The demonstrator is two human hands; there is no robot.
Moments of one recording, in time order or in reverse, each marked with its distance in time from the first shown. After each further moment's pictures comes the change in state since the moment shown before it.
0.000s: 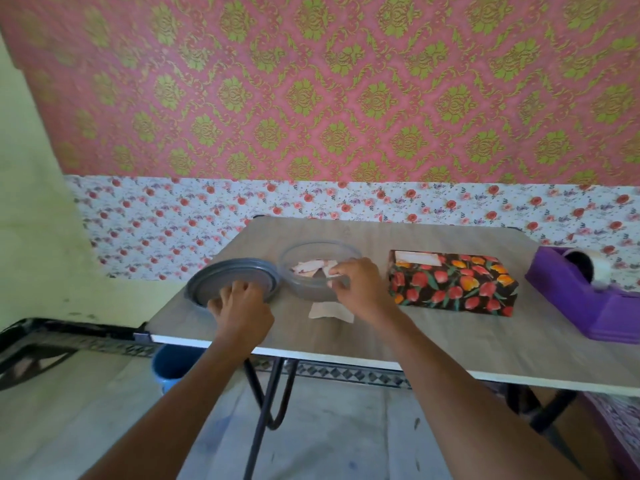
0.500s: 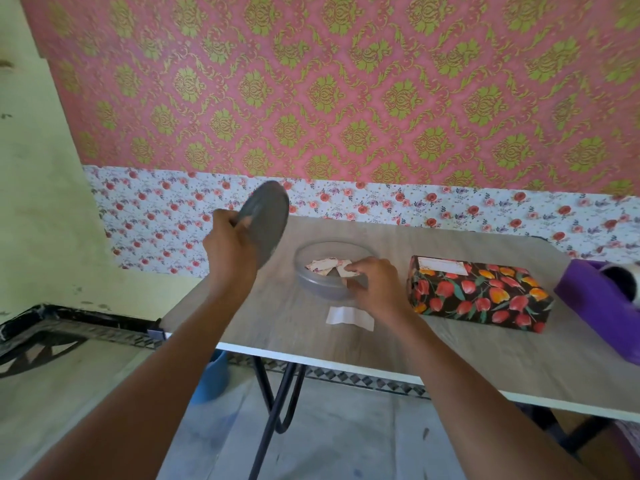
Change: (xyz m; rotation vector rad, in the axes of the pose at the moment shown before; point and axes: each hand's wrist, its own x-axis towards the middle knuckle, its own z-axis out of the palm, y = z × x) left_hand 0.049 -0.006 -0.070 -0.735 0.555 0.036; right_hand 0.013 -0.002 0.009 0.005 0.017 -0.006
